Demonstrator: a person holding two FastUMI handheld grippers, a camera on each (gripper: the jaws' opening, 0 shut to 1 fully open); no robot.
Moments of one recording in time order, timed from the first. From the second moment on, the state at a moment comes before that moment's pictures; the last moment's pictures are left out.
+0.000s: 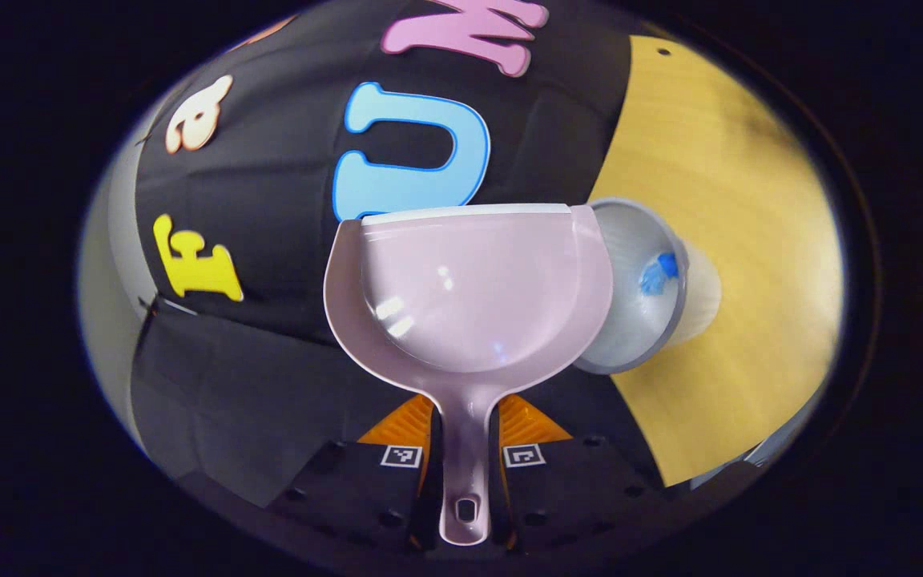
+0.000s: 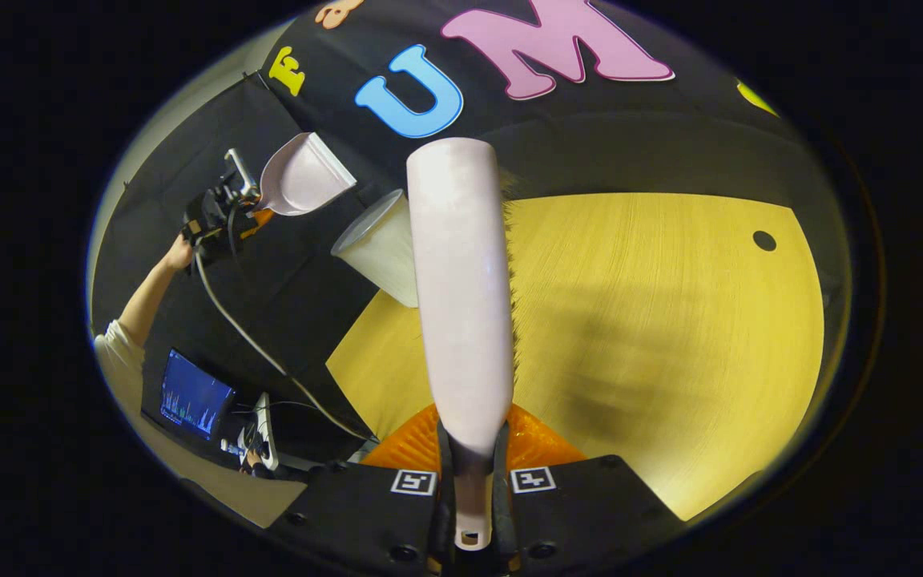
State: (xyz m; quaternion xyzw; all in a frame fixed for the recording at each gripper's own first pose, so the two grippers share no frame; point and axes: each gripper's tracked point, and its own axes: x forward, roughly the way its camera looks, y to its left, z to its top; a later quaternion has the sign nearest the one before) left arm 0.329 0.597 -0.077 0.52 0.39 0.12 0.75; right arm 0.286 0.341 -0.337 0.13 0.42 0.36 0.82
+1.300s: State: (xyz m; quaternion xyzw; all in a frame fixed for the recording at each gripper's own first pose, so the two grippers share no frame) left arm 0.339 0.334 -0.288 0.01 0.67 -0.01 0.74; right arm 0.283 0.319 -0.432 0.00 0.66 0.07 0.75
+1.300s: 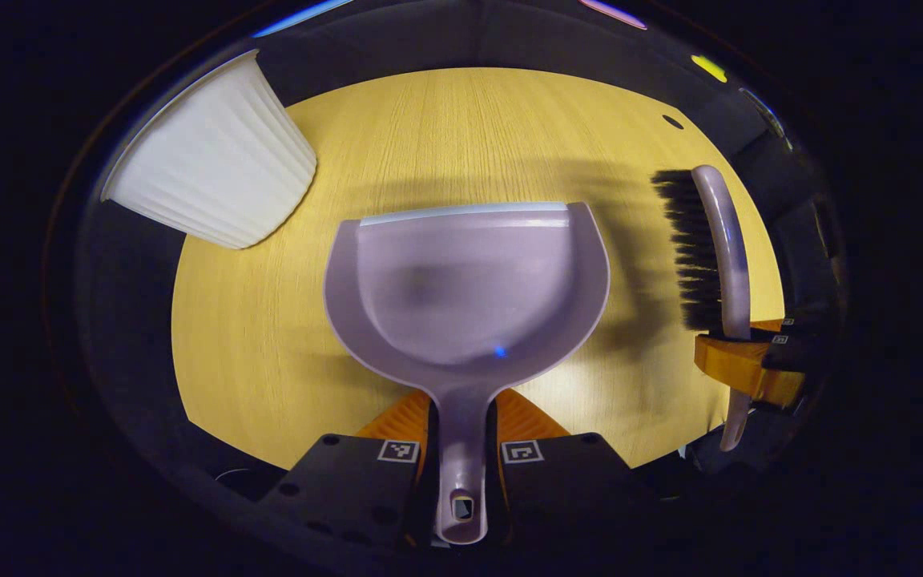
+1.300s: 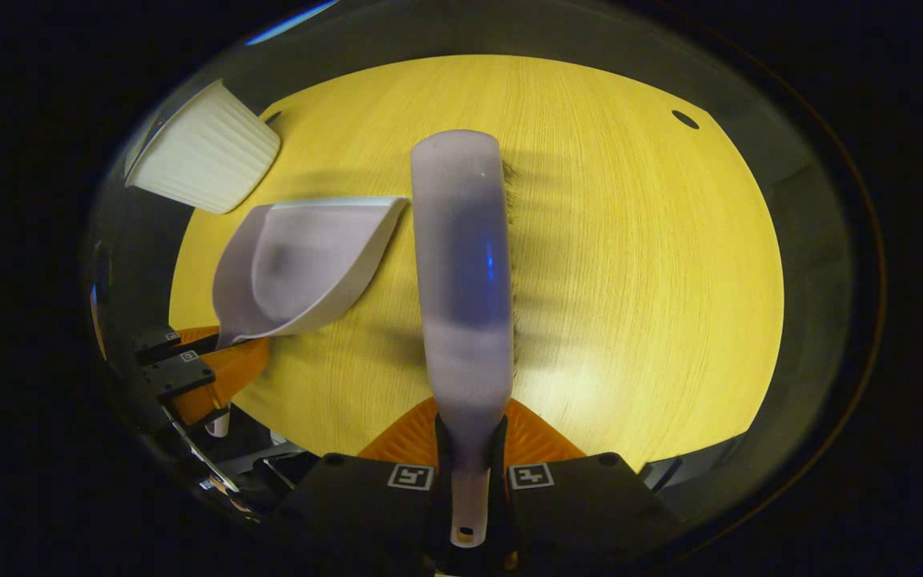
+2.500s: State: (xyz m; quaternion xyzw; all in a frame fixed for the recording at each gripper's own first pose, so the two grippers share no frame) left arm 0.341 0.331 -0.269 0.05 0.68 -0.01 0.73; right arm 0.287 0.314 -0.453 0.02 0.70 0.04 0.72
